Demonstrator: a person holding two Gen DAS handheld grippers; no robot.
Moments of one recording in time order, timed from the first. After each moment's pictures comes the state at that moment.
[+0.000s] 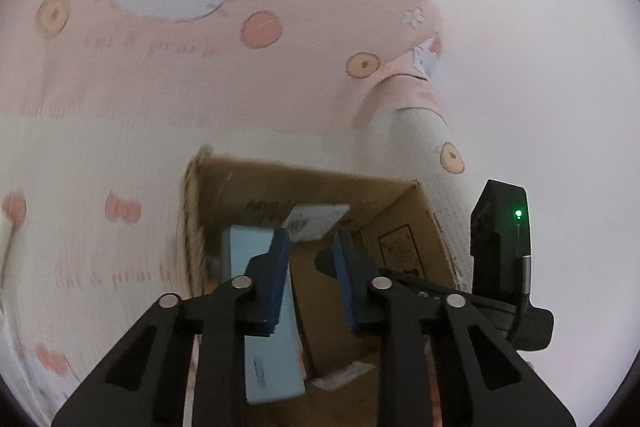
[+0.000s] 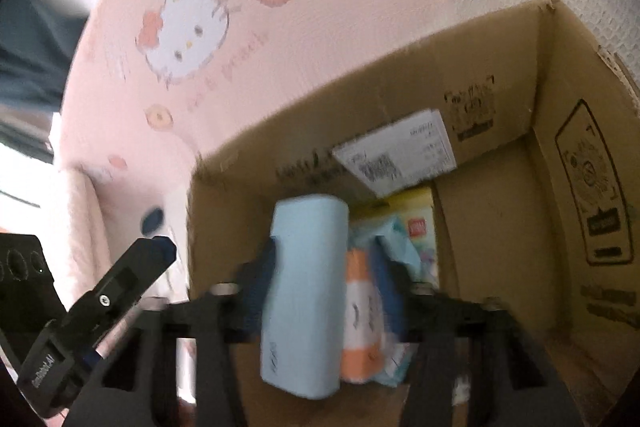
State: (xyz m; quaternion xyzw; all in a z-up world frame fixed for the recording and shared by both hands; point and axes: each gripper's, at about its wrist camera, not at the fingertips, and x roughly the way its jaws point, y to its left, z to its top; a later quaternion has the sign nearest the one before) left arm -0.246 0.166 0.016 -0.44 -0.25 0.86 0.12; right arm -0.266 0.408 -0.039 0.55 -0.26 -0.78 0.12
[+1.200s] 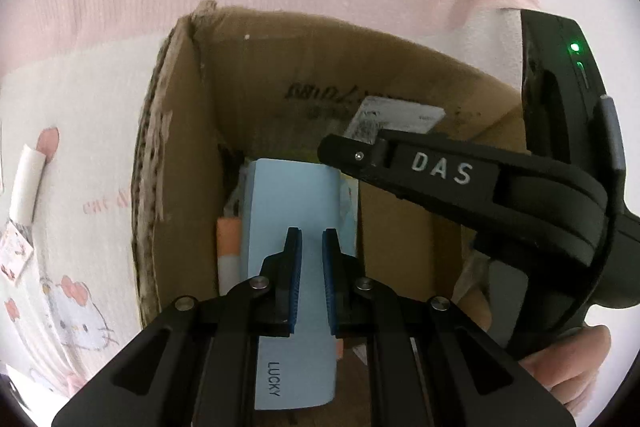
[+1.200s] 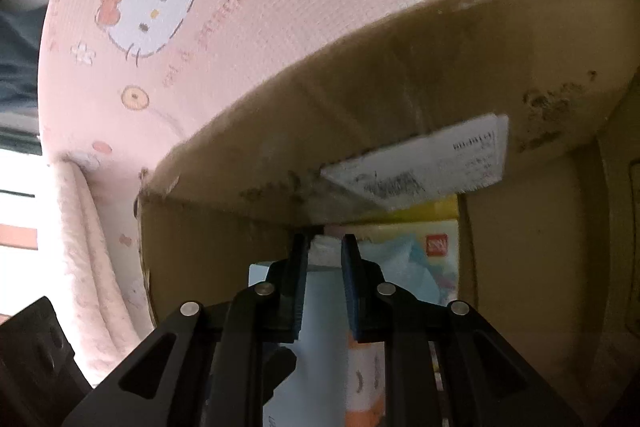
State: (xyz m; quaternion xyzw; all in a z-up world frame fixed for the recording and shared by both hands) left arm -0.255 0.213 -0.047 -0.60 -0.20 0.77 0.01; right arm -0.318 0.382 -0.091 0.62 -0.23 -0.73 0.15
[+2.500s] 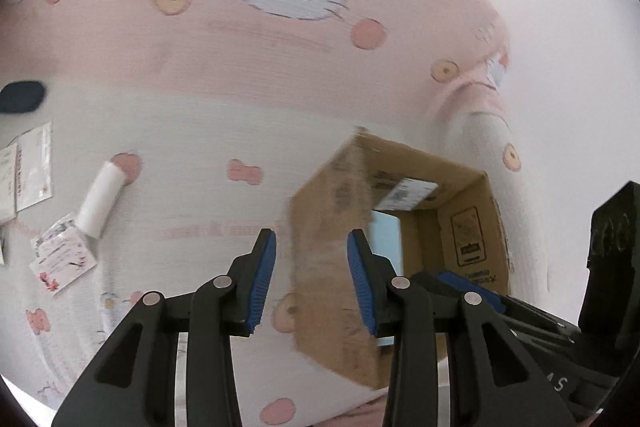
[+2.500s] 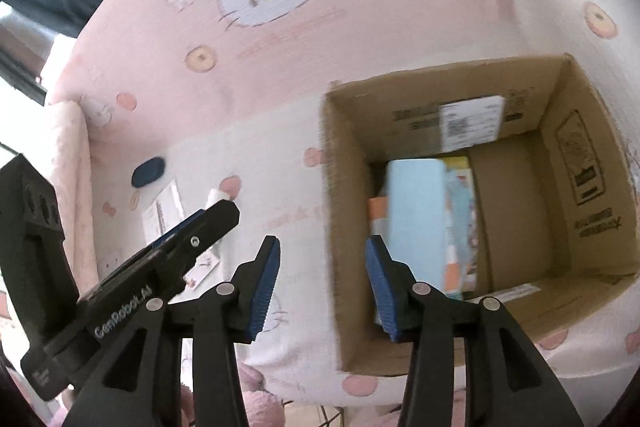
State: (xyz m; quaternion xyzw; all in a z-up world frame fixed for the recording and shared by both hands) left arm -0.160 0.059 0.029 -0.48 -0.26 0.83 0.01; right arm -0.185 0.258 0.036 0.57 -0.12 -0.81 0.11
